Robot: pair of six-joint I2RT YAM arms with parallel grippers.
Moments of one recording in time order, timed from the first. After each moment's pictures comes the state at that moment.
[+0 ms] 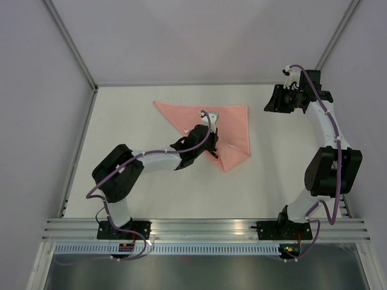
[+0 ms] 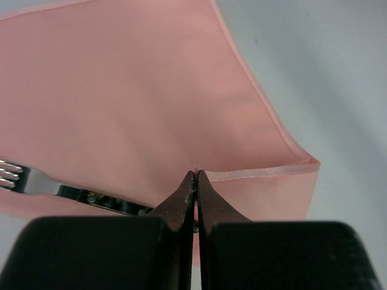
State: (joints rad) left arm -0.89 1.81 1.04 0.39 -0.22 -0.30; right arm -0.12 1.70 1.55 -0.69 -0.48 0.02
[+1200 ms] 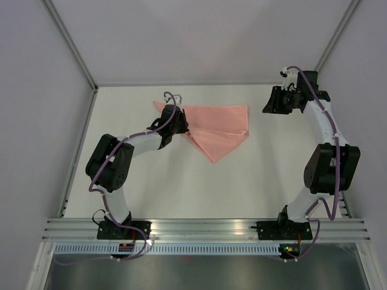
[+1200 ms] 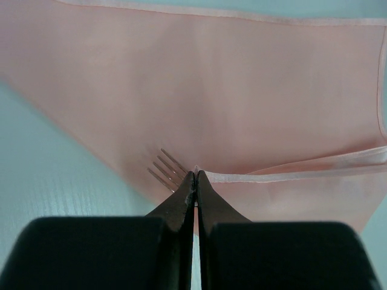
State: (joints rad) left arm -0.49 1.84 1.09 0.23 -0.10 -0.43; right arm -0.11 1.73 1.55 -0.69 -0.48 0.02
